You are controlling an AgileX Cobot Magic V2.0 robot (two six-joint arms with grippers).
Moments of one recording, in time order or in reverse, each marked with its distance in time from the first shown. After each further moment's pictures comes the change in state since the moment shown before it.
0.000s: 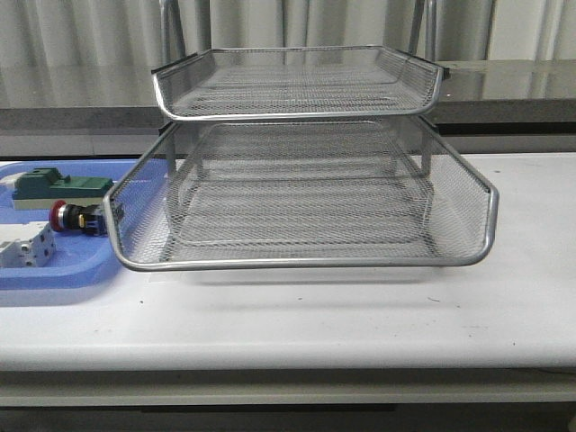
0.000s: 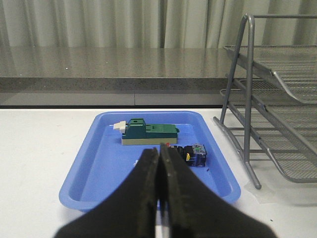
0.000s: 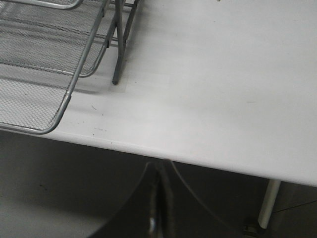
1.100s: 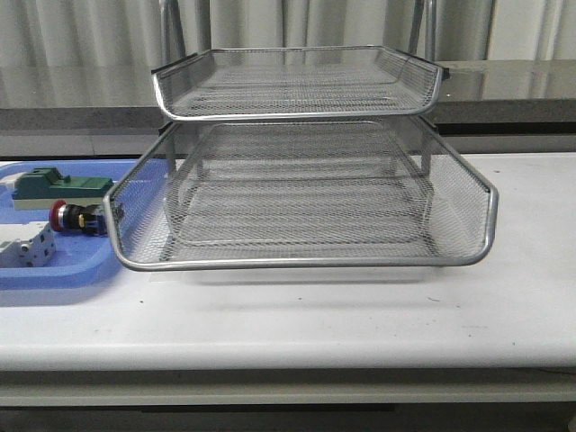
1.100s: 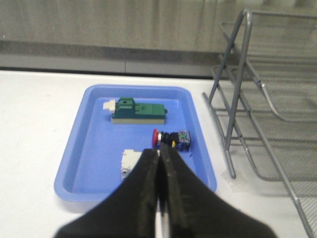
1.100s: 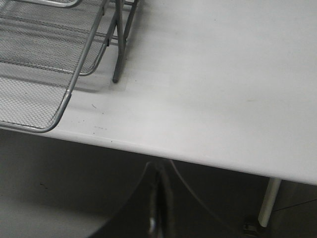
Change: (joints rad) left arm 0.000 0.453 -0.544 -0.054 0.404 0.000; right arm 0.000 0.000 0.000 0.000 0.003 0.001
